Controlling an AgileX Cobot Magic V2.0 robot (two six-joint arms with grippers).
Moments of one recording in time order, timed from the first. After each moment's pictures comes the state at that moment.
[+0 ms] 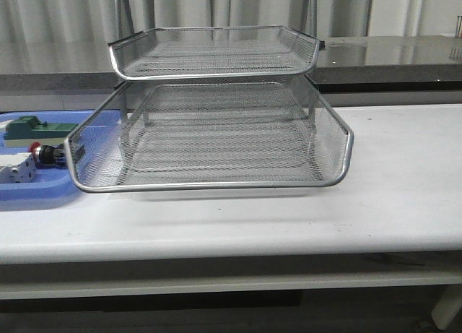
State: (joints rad) left arm 0.11 0.68 -0.67 -0.03 0.62 -0.06; right arm 0.10 0.49 -0.69 0.02 1.02 0.07
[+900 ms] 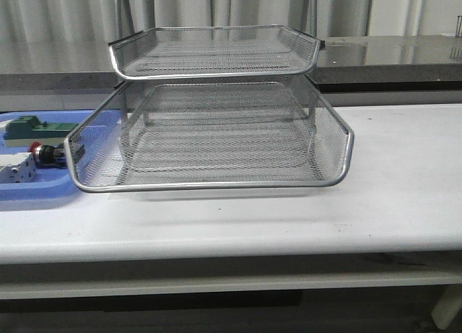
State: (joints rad) left arm 0.11 1.01 -0.89 -0.03 0.78 0.07; right arm 0.10 0.49 -0.69 0.02 1.02 0.07
